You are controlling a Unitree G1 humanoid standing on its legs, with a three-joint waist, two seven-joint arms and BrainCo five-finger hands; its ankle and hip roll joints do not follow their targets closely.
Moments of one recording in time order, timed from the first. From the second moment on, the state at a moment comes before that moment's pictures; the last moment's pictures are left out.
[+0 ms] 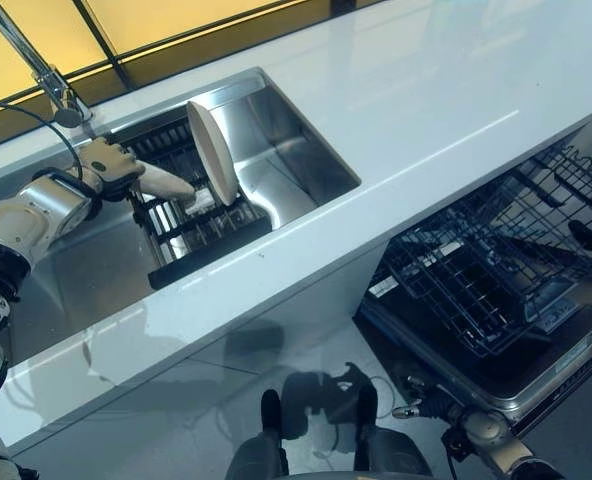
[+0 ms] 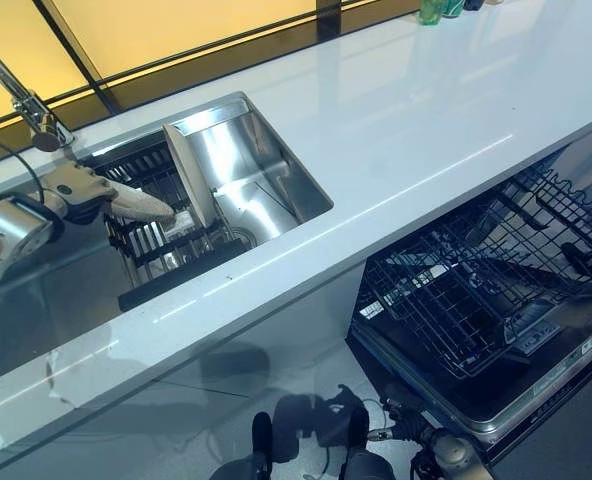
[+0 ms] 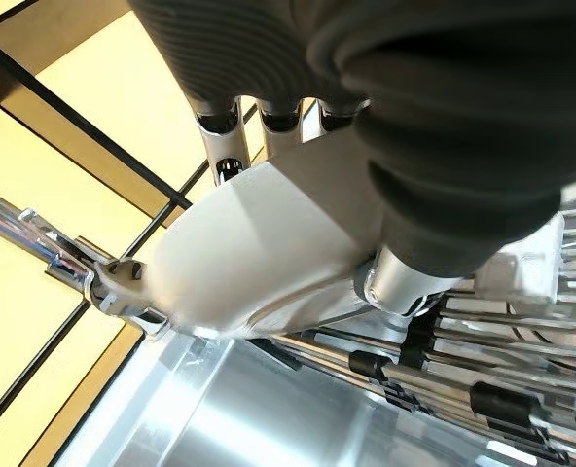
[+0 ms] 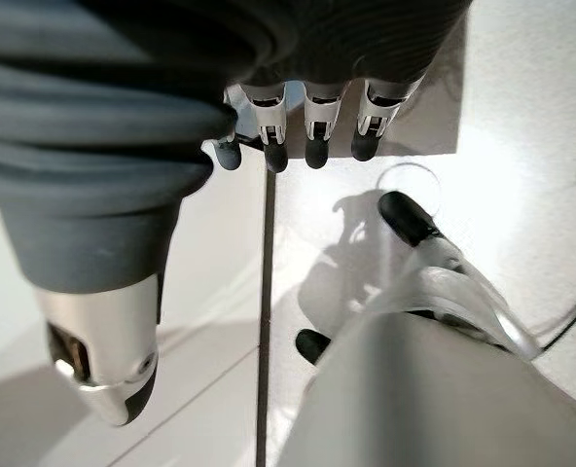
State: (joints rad) left arm -1.03 1.18 -0.86 0.69 0.92 -0.18 0.03; right arm -0.04 -0.49 0.44 0.80 0.15 -0.15 0.23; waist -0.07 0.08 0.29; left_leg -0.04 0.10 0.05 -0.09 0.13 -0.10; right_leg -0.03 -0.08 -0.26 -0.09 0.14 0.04
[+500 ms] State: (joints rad) left arm -0.88 1.25 -0.75 0.69 0.75 -0.25 0.10; right arm -0.01 -0.68 0.32 0.25 0.28 -0.24 0.35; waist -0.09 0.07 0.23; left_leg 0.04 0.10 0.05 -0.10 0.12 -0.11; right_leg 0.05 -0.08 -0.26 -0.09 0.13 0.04
